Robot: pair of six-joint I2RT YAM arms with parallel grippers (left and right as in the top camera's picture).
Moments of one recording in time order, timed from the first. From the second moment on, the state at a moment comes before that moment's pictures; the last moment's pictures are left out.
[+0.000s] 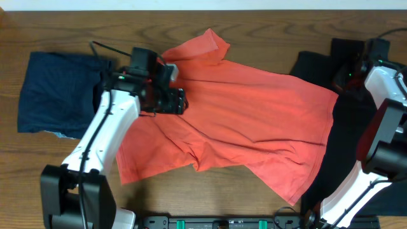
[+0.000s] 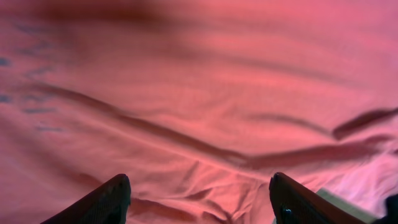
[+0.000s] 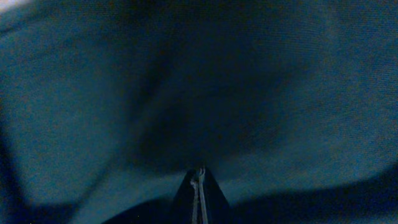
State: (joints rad) left arm -0.21 1.62 1.22 -0.86 0.35 -0.09; right arm -0.35 2.09 1.46 -0.60 -0.04 0.34
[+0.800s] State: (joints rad) left arm -0.28 1.81 1.20 -0.85 0.28 -0.07; right arm -0.88 2.17 1.55 -0.68 0.06 0.43
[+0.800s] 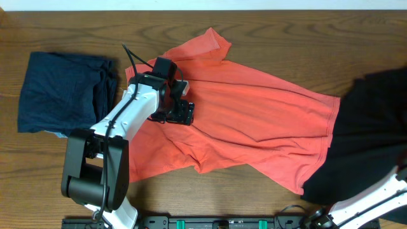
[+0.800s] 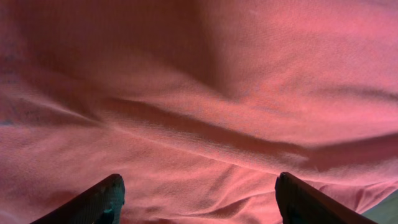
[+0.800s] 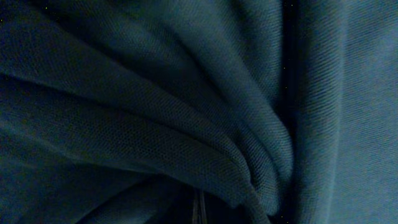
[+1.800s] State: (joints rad) left arm -0.28 1.72 1.27 -0.93 0.27 -0.07; right arm -0.57 2.01 1.68 -1.11 -0.44 0.21
